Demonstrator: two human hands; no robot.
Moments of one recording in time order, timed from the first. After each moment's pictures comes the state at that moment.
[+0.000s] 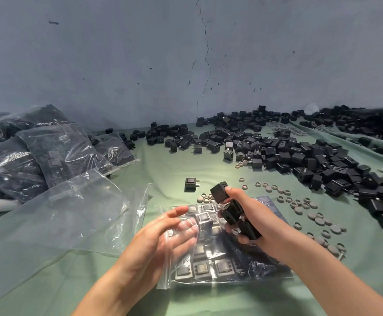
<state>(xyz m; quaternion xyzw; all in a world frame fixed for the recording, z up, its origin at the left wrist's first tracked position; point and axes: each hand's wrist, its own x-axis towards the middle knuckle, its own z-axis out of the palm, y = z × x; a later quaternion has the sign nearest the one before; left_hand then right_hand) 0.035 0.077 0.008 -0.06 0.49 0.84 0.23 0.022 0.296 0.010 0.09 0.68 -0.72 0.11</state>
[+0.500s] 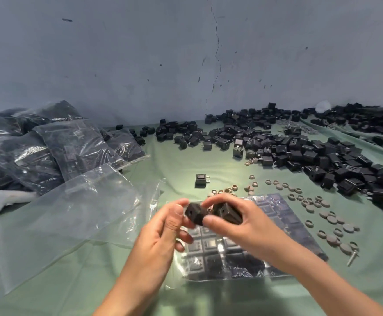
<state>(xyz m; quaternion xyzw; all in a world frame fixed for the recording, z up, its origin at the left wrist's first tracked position) 0.064 0.063 0.013 0.12 0.73 0.68 0.00 0.045 0.269 0.012 -0.21 0.79 -0.58 0.00</state>
